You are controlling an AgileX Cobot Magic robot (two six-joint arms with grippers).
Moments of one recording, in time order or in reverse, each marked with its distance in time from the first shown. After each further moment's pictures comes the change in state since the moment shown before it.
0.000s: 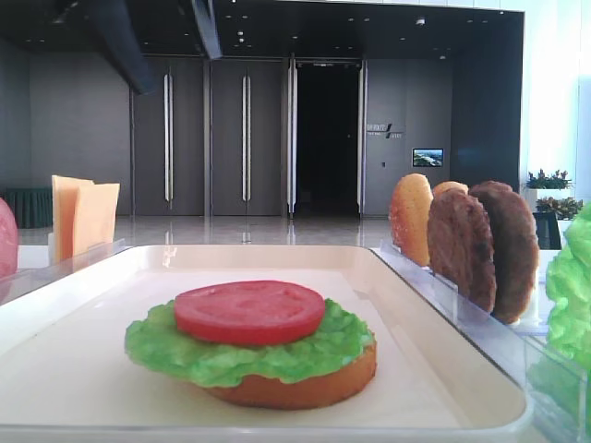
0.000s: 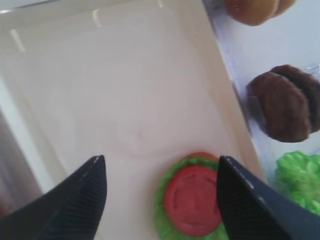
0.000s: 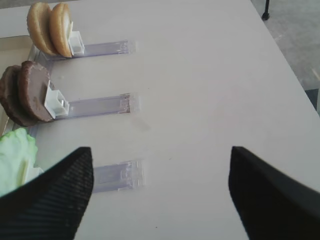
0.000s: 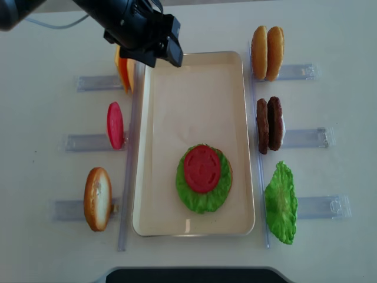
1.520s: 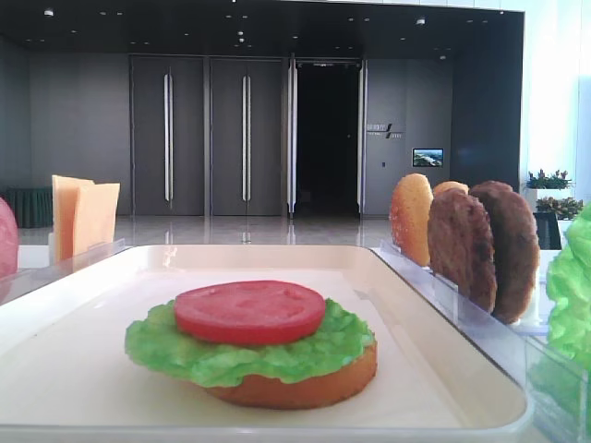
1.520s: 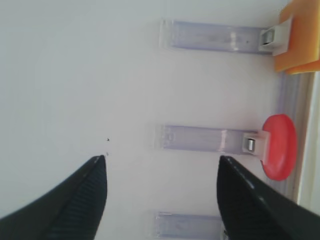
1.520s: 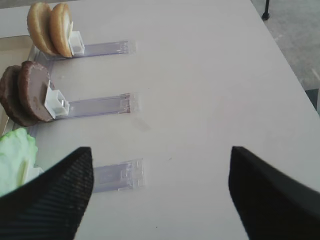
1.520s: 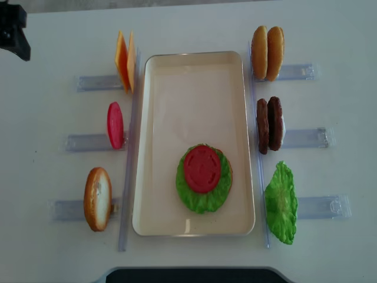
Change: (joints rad) left arm 0.554 -0.230 0.016 0.301 0.257 0.072; right arm 0.000 0.000 0.000 0.000 0.000 0.000
